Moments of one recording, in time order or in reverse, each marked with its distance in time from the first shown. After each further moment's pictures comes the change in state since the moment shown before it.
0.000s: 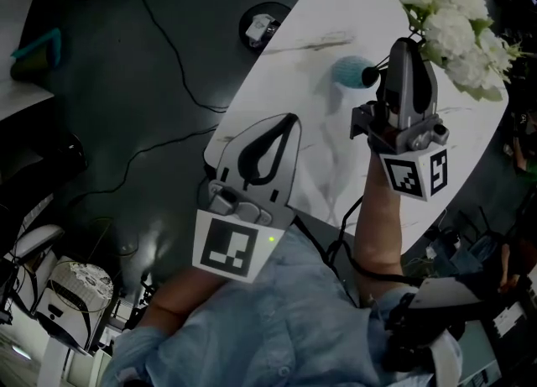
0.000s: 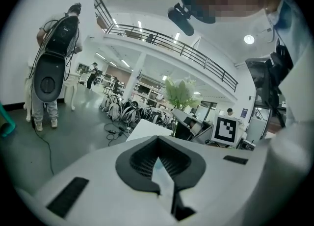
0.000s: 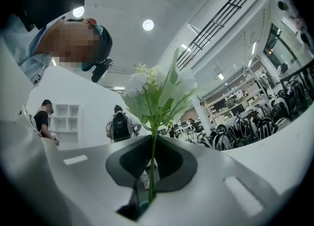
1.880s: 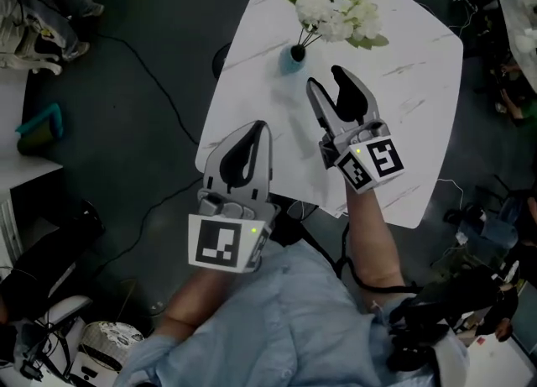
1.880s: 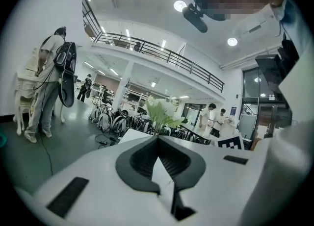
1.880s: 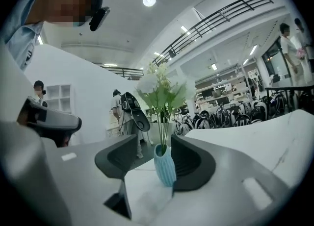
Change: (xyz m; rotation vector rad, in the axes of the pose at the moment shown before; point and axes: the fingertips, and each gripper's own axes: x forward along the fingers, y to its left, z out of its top) left arm -0.046 -0.032 0.015 0.091 -0.104 -0.076; right arm -0.086 0.039 -0.051 -0.049 0.271 -0.147
